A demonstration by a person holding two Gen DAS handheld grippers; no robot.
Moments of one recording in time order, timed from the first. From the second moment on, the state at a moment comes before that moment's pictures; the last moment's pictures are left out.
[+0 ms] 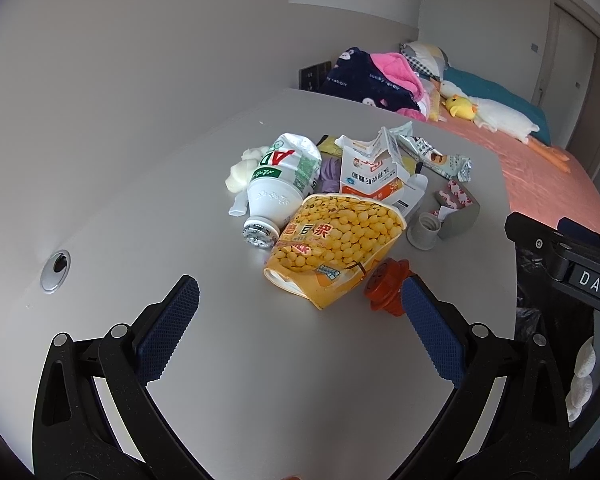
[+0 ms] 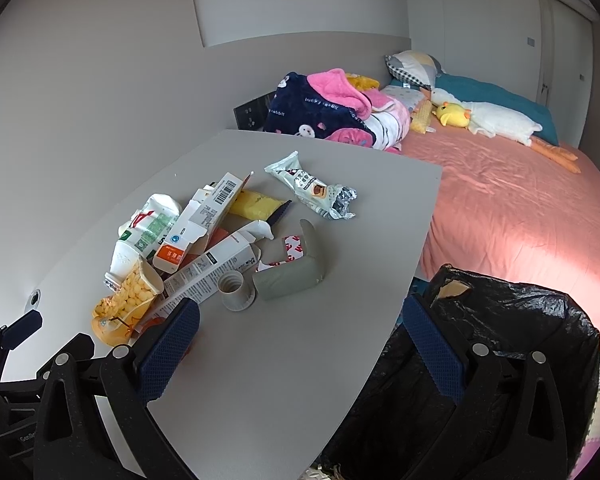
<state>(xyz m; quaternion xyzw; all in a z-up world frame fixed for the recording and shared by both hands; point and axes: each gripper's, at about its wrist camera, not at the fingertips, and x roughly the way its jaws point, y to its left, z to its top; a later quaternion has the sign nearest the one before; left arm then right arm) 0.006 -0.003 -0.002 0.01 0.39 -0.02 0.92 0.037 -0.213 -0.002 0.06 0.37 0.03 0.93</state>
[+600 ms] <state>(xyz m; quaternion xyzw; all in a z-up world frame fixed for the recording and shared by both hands) 0.009 0.001 -0.004 -0.01 0.39 -0.03 0.92 0.039 -0.219 -0.007 0.06 0.38 0.03 0.92</state>
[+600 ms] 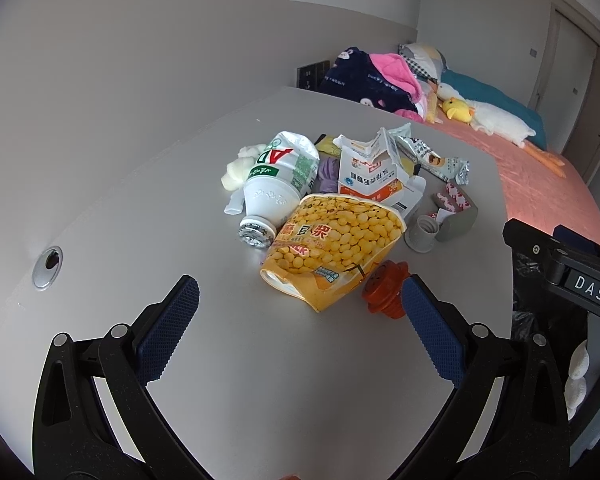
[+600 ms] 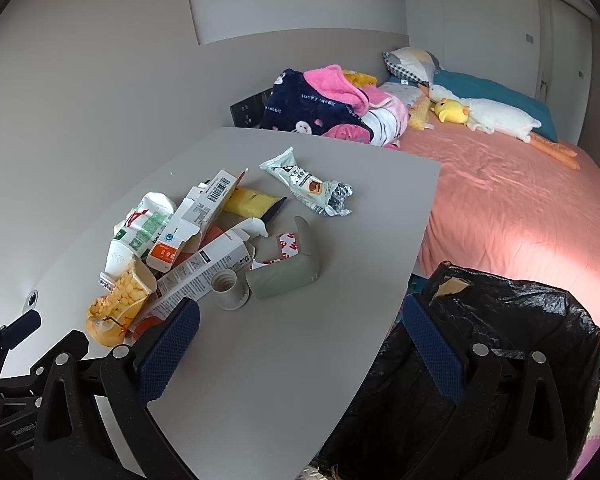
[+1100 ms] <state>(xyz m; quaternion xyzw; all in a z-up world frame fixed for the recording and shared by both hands) 0.017 0.010 -0.014 -0.02 0.40 -0.04 0.91 0.049 -0.219 -0.019 0.07 0.39 0.03 0.92</state>
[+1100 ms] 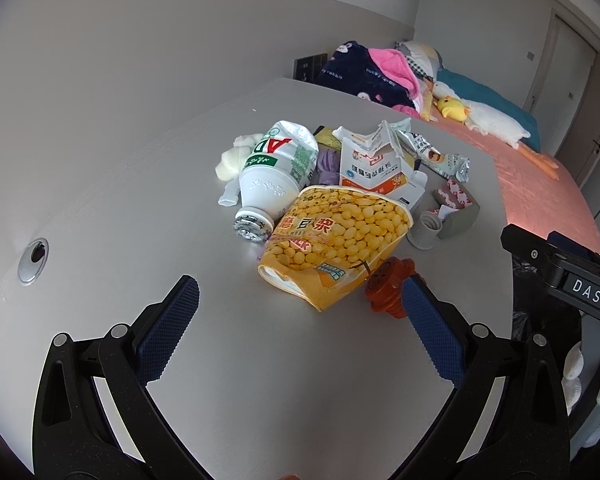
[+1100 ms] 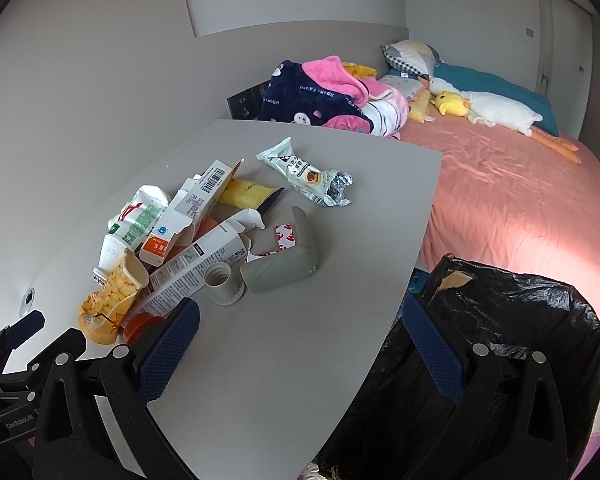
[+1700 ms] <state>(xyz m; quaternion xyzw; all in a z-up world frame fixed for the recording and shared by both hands) 0.056 -0.013 -0.030 0.09 0.43 -0.06 0.90 0.103 -0.232 -0.046 0.15 0.43 0.02 0.89</state>
